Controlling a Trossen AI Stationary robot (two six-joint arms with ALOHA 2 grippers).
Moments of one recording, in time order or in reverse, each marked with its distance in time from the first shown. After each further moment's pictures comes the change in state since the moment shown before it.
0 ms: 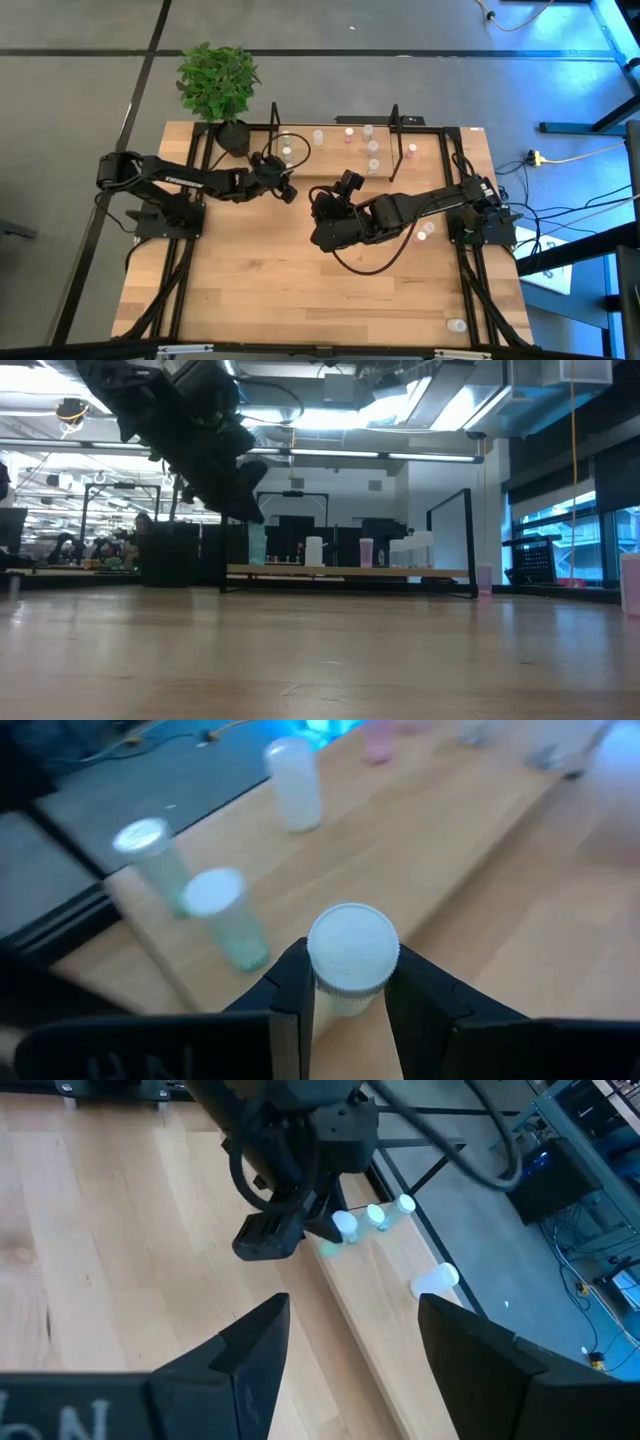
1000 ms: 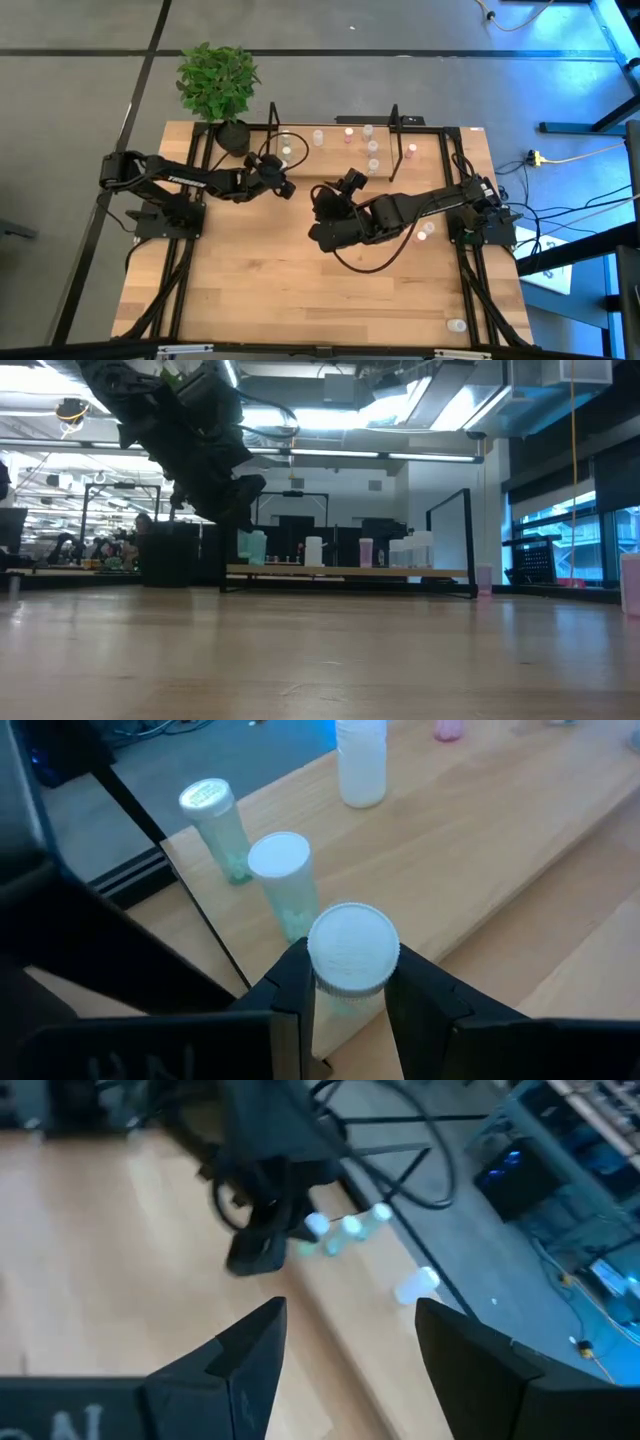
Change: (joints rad) left arm 0.018 0.027 0.000 -0.063 -0.090 -0.099; right arm 0.000 0.000 0.000 0.000 0.071 0.077
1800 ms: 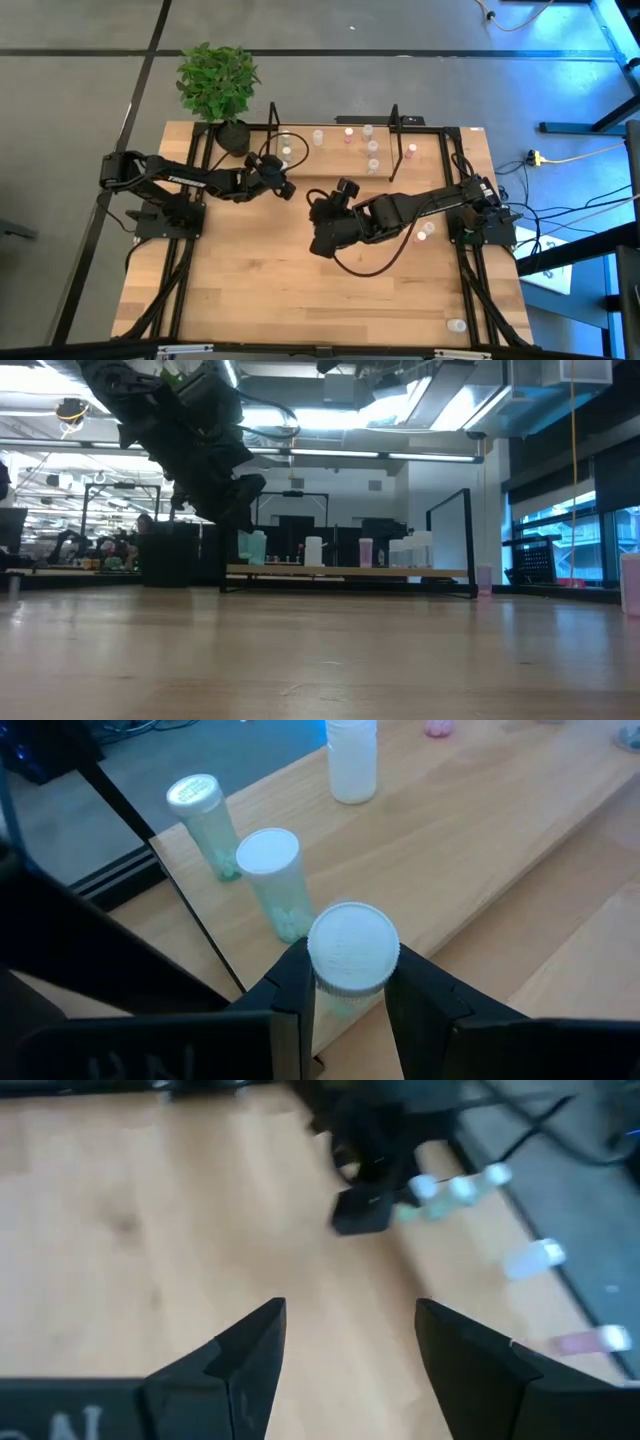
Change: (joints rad) left arm 0.000 0.000 0.000 0.001 0.022 0.000; right arm 0.000 0.003 0.000 0.016 -0.301 0.001
